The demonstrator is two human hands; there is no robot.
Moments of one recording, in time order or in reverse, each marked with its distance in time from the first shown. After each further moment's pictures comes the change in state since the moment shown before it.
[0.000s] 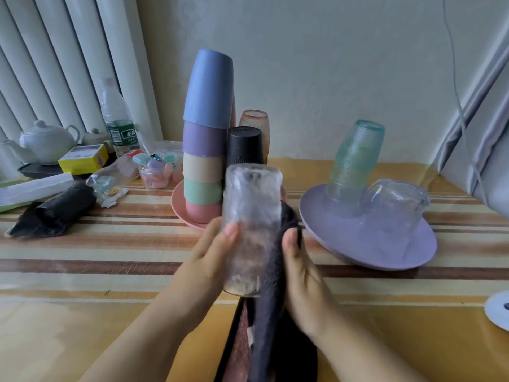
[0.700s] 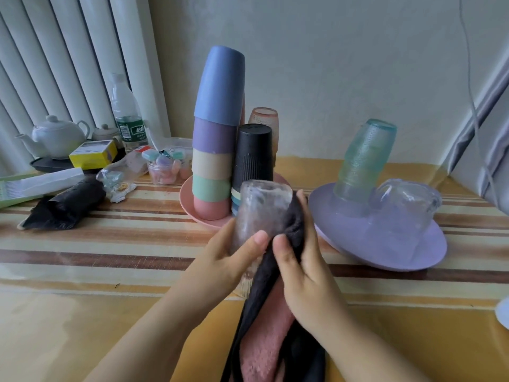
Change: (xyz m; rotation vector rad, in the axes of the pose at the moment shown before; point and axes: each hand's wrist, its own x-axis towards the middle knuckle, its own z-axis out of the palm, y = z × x) left_hand 0.003 -0.003 -0.003 0.138 -0.076 0.035; right_hand 0.003 0.001 0.009 -0.081 0.126 -0.145
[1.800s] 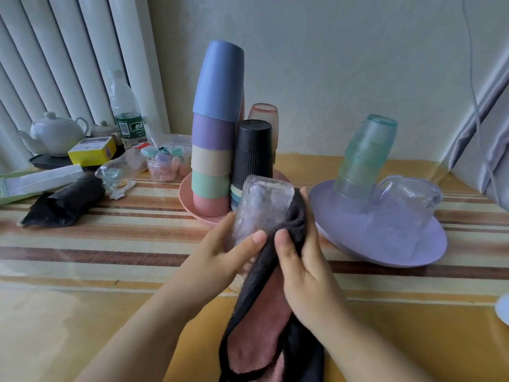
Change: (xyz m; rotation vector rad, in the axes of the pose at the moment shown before) left_hand -0.001 0.001 -0.004 0.062 0.042 -0.027; right_hand -0.001 -0.005 0.001 0.053 -0.008 0.036
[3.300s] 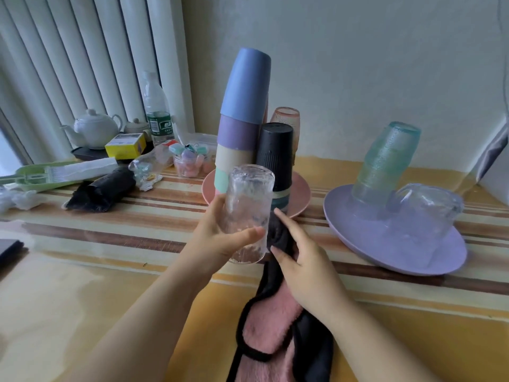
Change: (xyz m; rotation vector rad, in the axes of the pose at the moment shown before) left_hand 0.009 -0.015 -0.025 -0.093 0.194 -0.042; right_hand 0.008 0.015 -0.001 -0.292 -0.166 0.125
